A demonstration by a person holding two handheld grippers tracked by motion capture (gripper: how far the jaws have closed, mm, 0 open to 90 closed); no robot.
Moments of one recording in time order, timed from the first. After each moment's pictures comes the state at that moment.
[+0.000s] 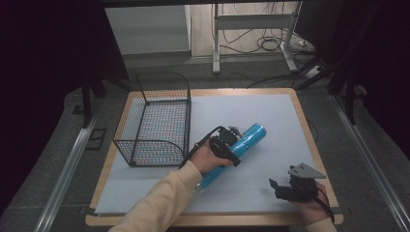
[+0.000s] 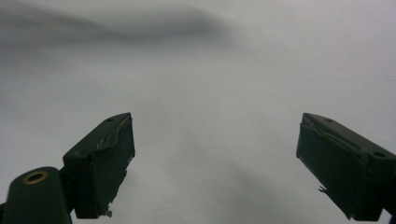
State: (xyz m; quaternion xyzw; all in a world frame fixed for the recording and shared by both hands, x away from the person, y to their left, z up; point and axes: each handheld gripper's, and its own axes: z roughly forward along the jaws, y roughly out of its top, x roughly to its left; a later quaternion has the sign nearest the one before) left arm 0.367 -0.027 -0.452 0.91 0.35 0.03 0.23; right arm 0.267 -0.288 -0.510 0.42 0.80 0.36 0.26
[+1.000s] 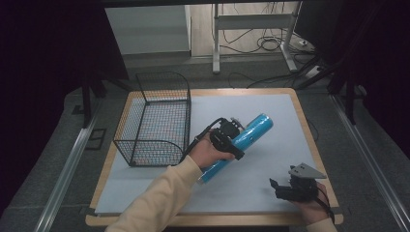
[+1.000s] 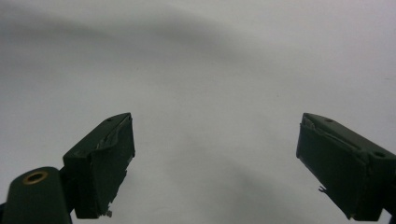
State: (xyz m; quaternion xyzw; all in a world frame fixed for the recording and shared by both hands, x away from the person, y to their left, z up) left arm 0.365 -0.027 -0.414 0.90 0.33 0.04 0.27; right arm 0.267 -0.289 -0.510 0.42 0.80 0.35 0.26
